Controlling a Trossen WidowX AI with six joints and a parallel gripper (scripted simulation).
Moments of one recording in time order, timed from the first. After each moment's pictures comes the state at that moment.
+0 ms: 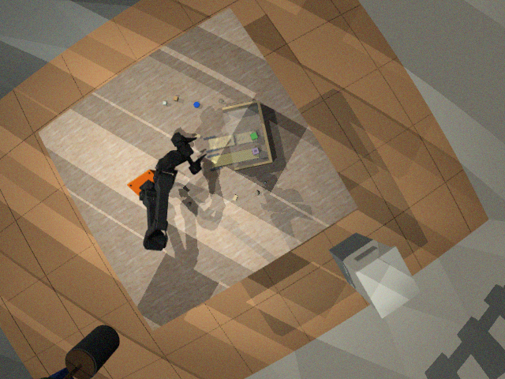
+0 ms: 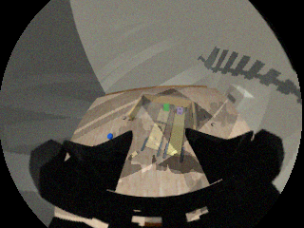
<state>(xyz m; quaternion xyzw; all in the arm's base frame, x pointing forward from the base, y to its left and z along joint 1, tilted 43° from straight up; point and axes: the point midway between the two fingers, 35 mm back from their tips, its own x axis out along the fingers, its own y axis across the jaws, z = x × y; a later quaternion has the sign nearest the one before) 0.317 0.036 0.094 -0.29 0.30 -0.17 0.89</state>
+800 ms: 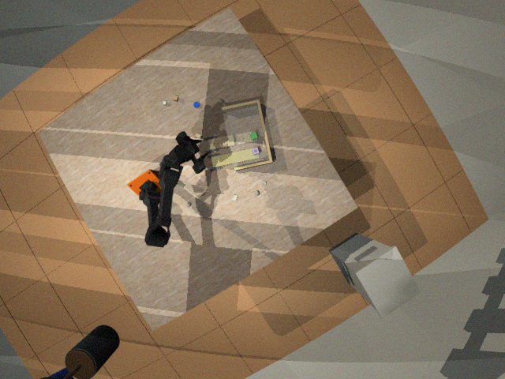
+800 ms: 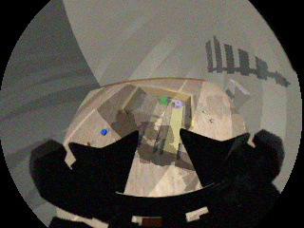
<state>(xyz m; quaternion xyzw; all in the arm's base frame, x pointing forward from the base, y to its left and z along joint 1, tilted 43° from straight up) 0.327 0.019 0.085 -0.30 0.34 -0.20 0.87</state>
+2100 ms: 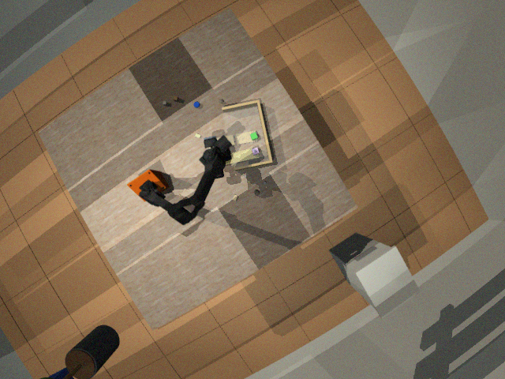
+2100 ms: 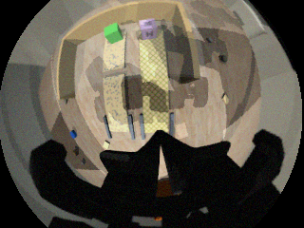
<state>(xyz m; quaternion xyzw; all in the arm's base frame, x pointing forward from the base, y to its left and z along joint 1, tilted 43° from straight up) 0.339 -0.106 0.042 -0.08 0.60 -0.42 0.67</state>
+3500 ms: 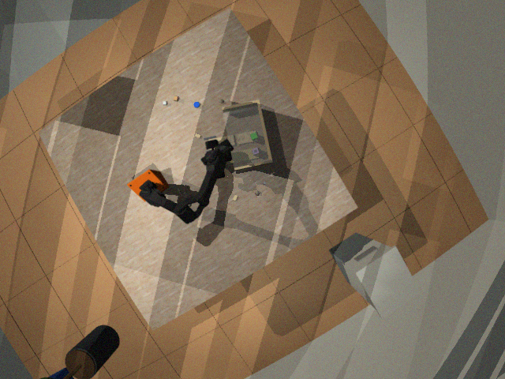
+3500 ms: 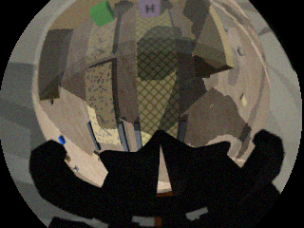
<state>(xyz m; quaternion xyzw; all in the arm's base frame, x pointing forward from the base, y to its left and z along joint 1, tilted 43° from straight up) 0.334 -0.140 0.002 -0.08 0.60 -0.42 0.67</state>
